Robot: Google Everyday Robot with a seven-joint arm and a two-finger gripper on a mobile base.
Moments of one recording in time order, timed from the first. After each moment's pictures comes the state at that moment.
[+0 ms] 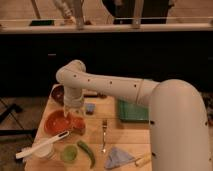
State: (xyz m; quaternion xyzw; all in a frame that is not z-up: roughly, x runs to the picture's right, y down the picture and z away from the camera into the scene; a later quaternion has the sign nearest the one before) arm -0.156 0.129 0.734 -0.27 -0.32 -0.60 0.68
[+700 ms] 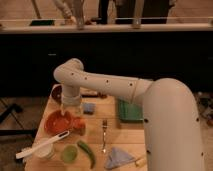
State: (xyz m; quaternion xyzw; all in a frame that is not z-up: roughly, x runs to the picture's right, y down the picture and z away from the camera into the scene) arm -0.171 0.121 0.741 -0.27 -0.33 -0.60 0.68
